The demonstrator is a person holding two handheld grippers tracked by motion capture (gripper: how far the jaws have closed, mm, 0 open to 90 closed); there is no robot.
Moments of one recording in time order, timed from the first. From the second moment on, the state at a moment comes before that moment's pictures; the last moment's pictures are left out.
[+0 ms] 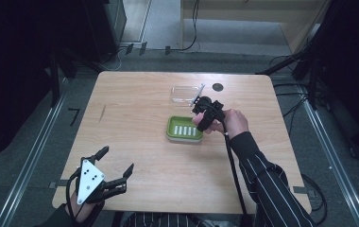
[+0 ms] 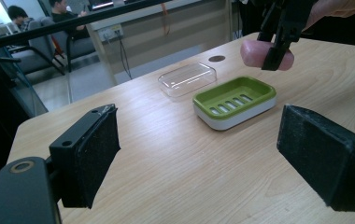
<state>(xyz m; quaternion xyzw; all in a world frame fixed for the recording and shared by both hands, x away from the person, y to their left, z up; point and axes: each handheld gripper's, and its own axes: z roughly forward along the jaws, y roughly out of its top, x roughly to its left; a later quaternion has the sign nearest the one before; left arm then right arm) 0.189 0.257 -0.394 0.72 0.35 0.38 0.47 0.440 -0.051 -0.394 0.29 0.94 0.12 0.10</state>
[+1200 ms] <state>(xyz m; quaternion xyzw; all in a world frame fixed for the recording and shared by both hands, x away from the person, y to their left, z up) 0.189 0.257 -0.394 0.72 0.35 0.38 0.47 0.451 -0.027 -0.399 0.26 0.95 0.14 0.10</state>
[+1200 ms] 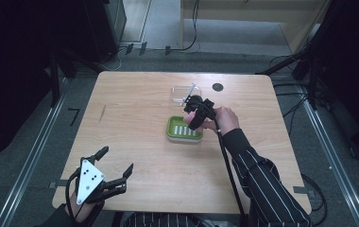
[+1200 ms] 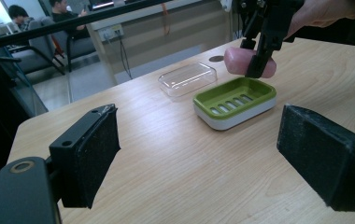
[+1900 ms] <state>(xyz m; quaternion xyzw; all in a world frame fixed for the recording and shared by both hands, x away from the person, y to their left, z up) 0.188 0.258 -0.394 0.71 0.35 0.38 0.47 0.456 -0.012 -0.416 0.23 0.96 0.14 0.09</state>
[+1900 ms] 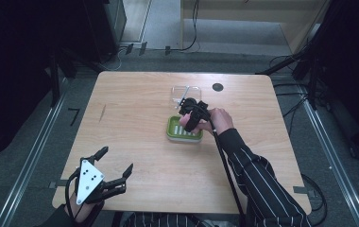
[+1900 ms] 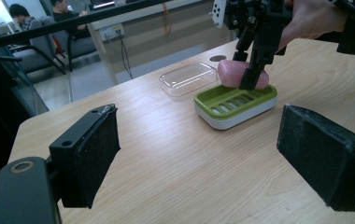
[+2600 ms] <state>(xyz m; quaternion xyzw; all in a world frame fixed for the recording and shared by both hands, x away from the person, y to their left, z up) 0.186 0.259 -0.394 0.71 0.36 0.38 0.47 0.463 -0.005 -0.433 0.22 0.96 0.13 0.08</state>
